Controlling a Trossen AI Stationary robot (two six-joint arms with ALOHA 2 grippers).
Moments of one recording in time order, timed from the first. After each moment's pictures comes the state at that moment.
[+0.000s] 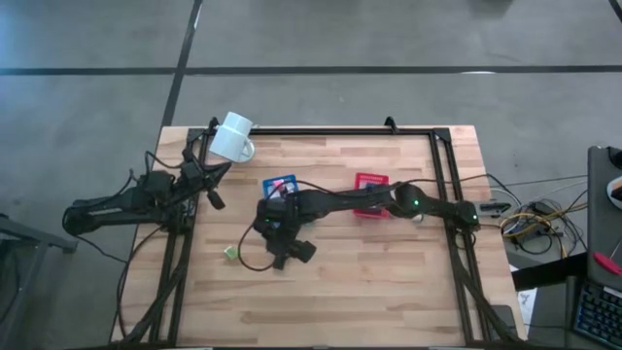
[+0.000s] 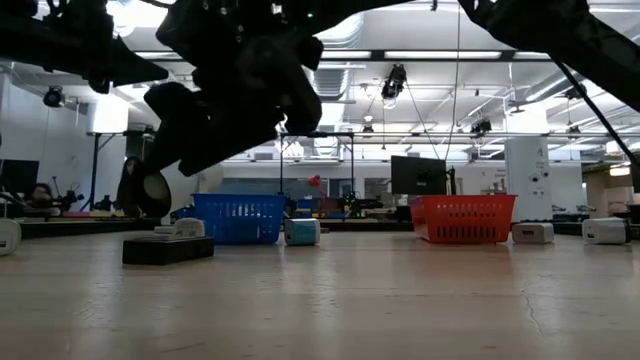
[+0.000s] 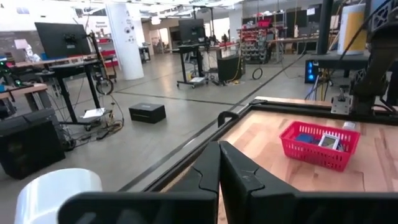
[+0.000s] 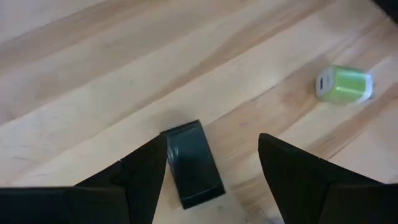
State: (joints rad) left arm 0.11 0.14 0.27 -0.14 -0.49 0.12; right arm 0.05 2.51 2.31 -0.84 -0.49 -0.83
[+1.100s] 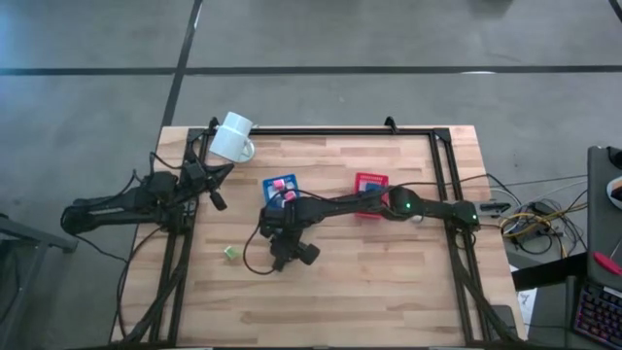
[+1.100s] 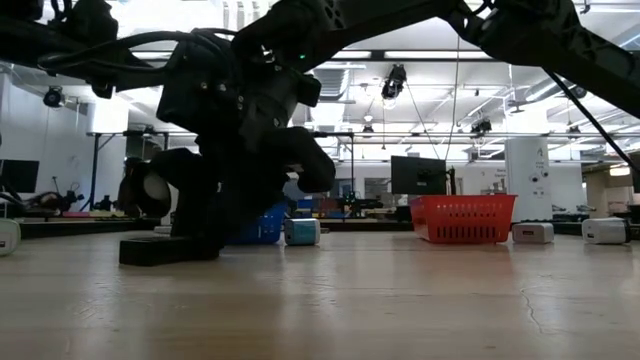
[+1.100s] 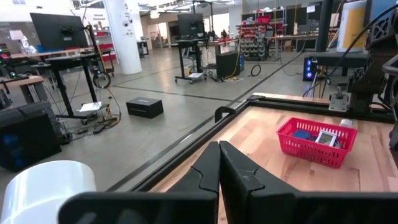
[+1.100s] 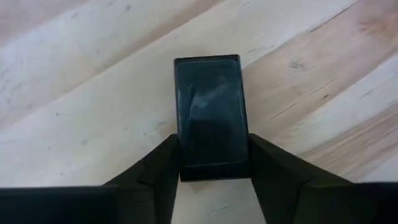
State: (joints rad) left arm 0.11 0.17 0.26 -0.12 -0.48 0.09; right arm 0.05 2.61 2.29 -0.88 -0.45 -0.83
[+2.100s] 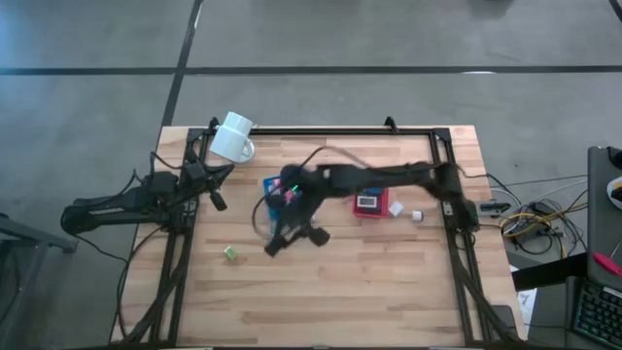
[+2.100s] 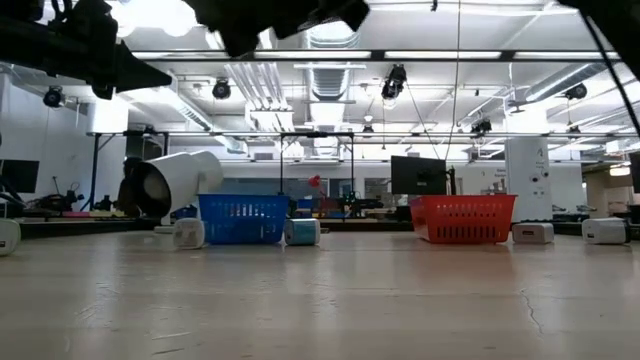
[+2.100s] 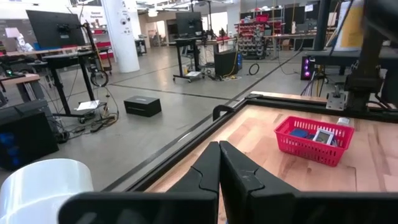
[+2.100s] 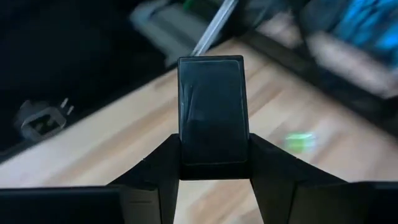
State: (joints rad) left arm 0.11 0.17 0.26 -0.13 -0.47 0.08; right arm -0.03 2.11 1.90 -0.50 -0.74 -0.53
